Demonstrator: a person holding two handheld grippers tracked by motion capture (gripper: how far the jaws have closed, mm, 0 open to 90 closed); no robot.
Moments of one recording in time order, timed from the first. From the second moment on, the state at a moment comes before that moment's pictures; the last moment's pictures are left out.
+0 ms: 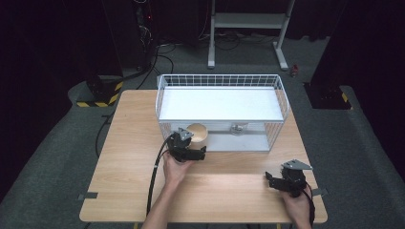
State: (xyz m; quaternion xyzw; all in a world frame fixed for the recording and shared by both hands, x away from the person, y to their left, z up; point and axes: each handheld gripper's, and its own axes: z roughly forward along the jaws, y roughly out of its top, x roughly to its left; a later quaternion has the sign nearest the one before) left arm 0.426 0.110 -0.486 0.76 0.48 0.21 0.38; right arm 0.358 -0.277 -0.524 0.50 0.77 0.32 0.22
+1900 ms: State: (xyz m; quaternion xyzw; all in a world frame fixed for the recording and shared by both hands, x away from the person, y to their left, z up) left arm 0.428 0.100 -0.492 0.76 0.50 0.25 0.35; right arm 0.358 -0.276 -0.524 0.50 0.77 0.32 0.22
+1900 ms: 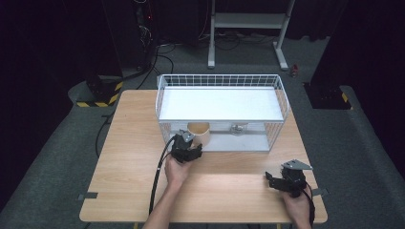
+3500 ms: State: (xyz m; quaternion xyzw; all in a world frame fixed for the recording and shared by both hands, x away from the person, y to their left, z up) left arm 0.457 0.093 -0.495 0.74 0.52 0.24 0.35; right arm 0.358 -0.276 -0.524 0.50 0.77 0.32 0.22
